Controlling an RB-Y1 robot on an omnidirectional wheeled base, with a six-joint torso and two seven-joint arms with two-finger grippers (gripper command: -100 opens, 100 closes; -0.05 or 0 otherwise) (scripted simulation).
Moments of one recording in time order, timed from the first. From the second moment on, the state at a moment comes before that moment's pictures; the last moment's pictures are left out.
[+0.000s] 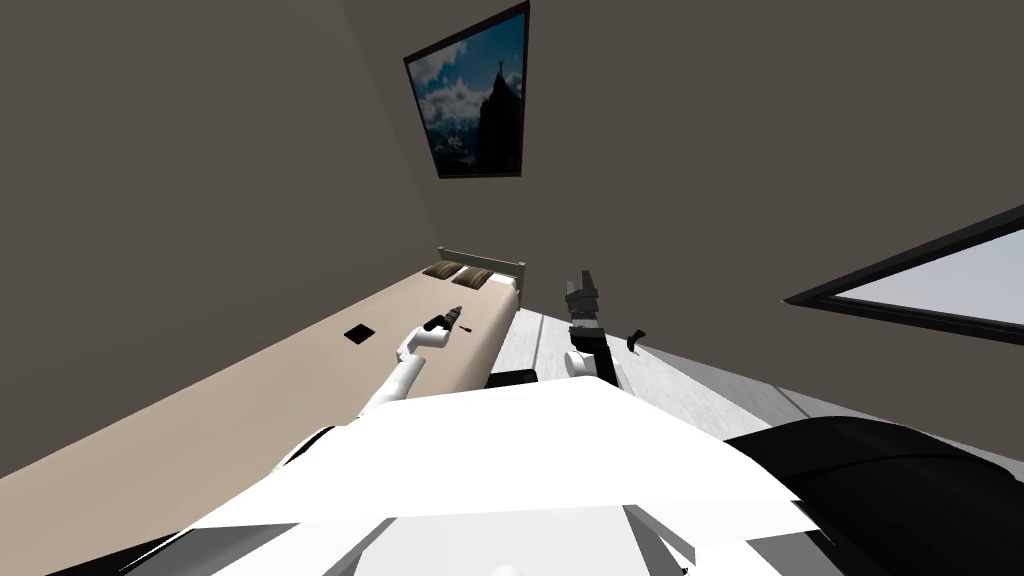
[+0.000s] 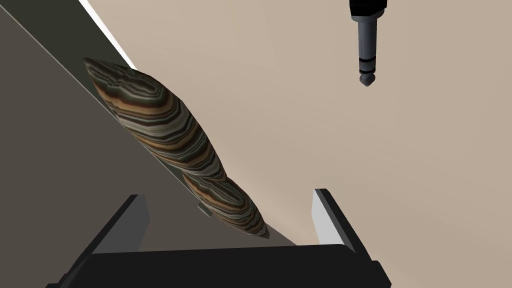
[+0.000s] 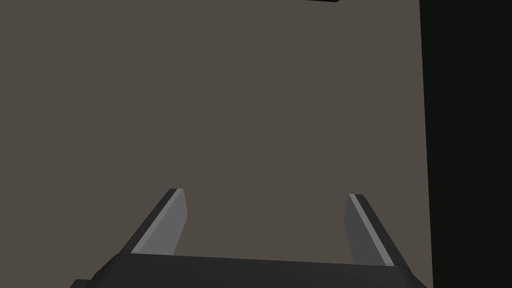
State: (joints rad) left arm -0.13 0.32 -0.12 -1.36 0.11 0.52 -0.38; right arm 0.52 0.01 0.03 -2.25 0.07 -0.36 -0.06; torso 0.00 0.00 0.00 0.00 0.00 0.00
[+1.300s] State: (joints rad) left arm -0.32 0.34 -0.13 -1.04 0.17 0.74 -0.44; right arm 0.52 0.01 0.03 -2.25 0.07 -0.36 -0.06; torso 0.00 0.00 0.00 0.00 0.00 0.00
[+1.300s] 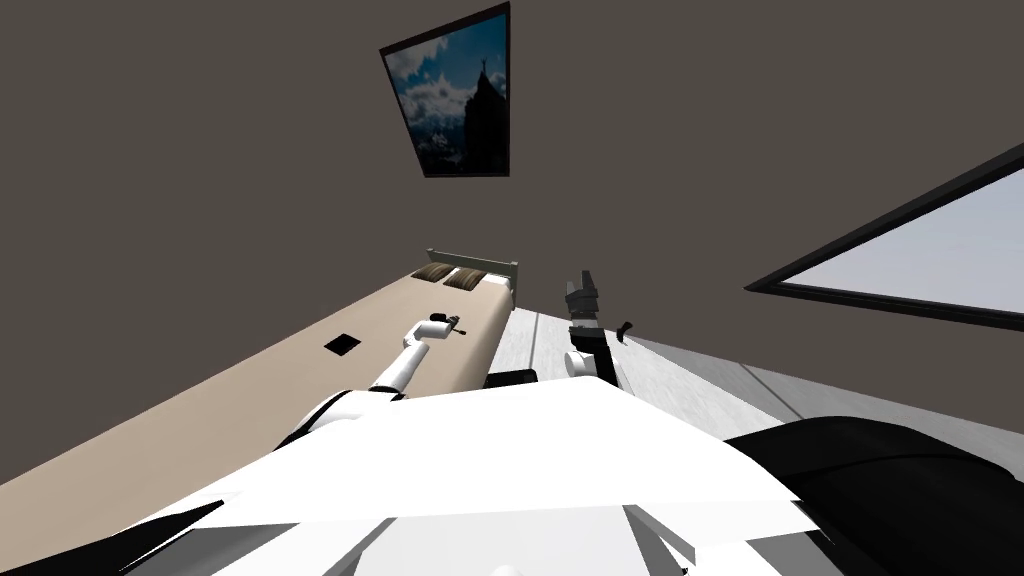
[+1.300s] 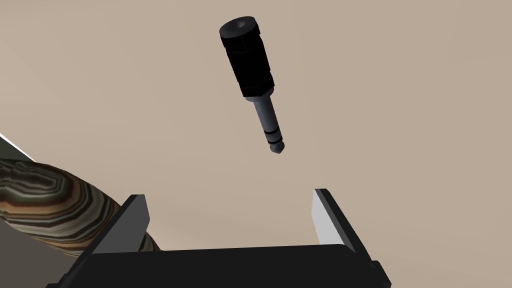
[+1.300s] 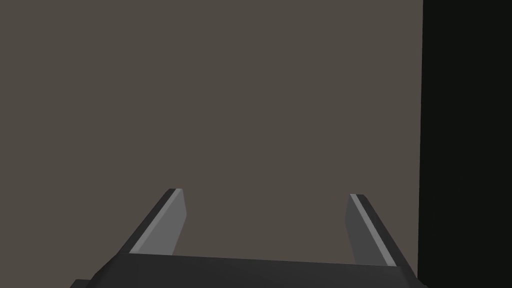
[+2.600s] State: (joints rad) left arm -0.51 0.35 -0.14 -0.69 0.23 0.92 -0.49; right arm 0.52 0.01 0.03 -2.25 0.07 -0.36 -0.06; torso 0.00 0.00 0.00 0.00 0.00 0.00
